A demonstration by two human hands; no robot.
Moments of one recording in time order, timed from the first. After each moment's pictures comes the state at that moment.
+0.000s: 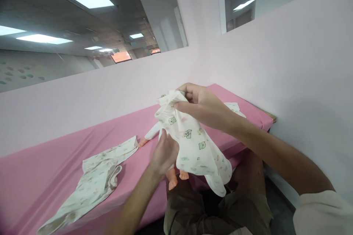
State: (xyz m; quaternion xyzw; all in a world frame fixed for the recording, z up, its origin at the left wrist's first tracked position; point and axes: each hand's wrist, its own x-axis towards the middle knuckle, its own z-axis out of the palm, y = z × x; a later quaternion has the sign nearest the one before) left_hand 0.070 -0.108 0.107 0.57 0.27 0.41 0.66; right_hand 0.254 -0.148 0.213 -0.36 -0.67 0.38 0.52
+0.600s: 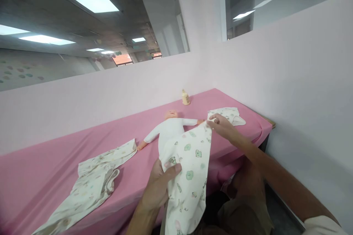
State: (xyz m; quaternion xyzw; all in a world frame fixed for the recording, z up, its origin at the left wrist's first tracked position) left_hand 0.065 -0.174 0.102 0.45 0.38 0.46 0.67; right_hand 0.298 -0.092 0.093 -0.59 -0.54 0.36 0.48
